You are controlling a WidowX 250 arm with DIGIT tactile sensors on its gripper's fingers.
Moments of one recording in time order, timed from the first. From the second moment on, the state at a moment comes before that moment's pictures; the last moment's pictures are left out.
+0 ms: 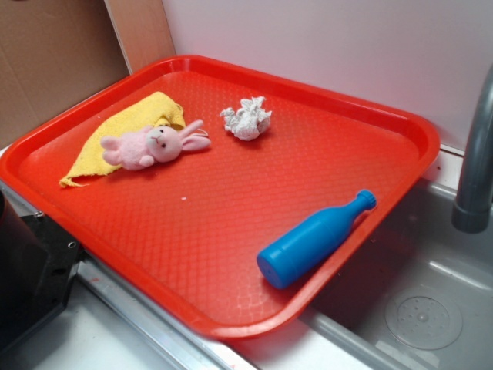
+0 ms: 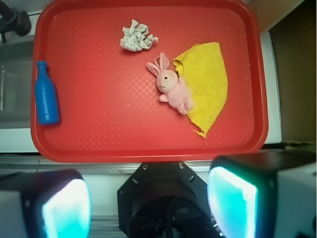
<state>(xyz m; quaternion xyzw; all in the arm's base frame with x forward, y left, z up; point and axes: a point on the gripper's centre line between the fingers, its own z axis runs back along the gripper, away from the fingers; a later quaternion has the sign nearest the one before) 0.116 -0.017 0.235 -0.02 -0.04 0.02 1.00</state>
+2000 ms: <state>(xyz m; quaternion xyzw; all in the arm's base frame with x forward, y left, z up) 0.185 -0.156 0.083 -0.07 0.00 0.06 1.00</state>
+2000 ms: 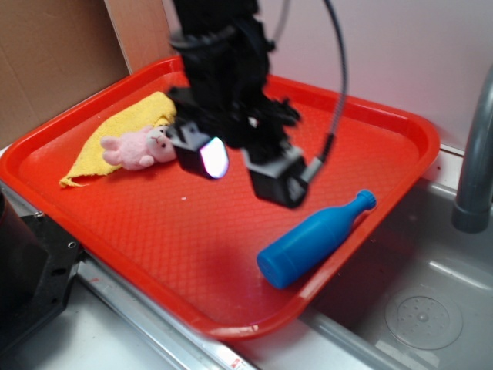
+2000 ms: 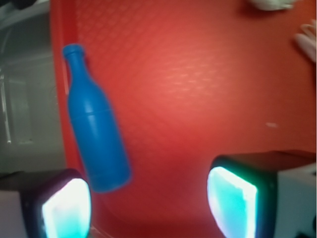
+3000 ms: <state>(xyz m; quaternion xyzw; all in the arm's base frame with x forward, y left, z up) 0.208 -0.194 0.026 -0.04 0.03 0.03 1.00</state>
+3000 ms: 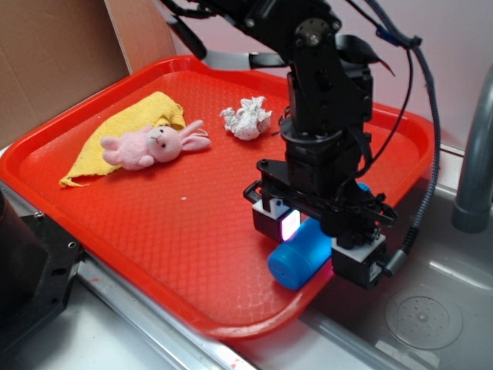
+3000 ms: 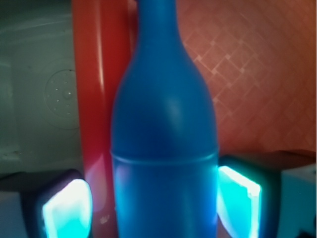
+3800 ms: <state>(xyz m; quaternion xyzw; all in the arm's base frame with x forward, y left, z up) 0.207 -0.186 0.030 -0.05 0.03 0.04 1.00</state>
